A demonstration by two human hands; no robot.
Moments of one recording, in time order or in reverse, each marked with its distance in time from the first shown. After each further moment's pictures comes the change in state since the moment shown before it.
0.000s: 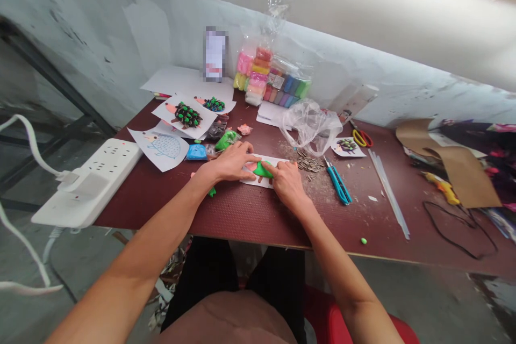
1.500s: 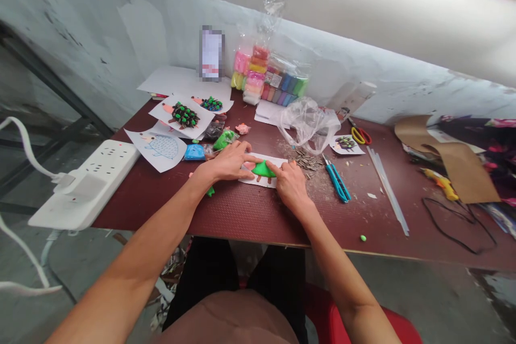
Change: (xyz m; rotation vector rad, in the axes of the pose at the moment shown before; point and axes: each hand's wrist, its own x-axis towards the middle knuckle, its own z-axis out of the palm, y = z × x) left_hand 0.000 0.000 -0.001 0.001 -0.029 -0.002; right_hand -0.007 0.010 0.014 -0.005 0.111 0.031
